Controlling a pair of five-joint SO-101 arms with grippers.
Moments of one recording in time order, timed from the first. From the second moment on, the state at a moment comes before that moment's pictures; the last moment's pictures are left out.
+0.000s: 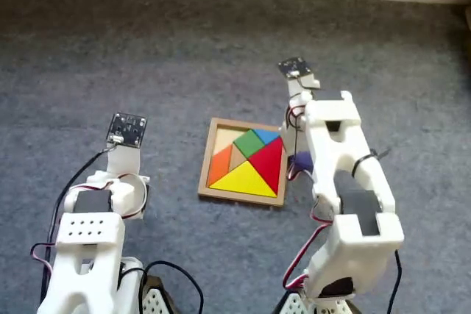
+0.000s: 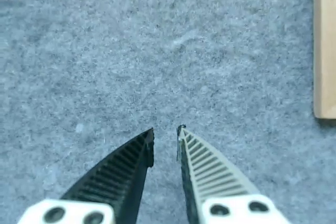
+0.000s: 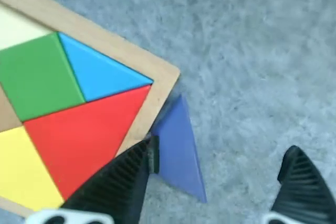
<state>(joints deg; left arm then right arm) -9.4 -53.1 73.5 53.5 -7.3 -9.3 13.6 12.7 61.8 19.8</state>
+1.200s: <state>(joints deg) -9.4 -53.1 73.9 53.2 -7.3 -12.0 20.7 8.9 70.5 26.6</state>
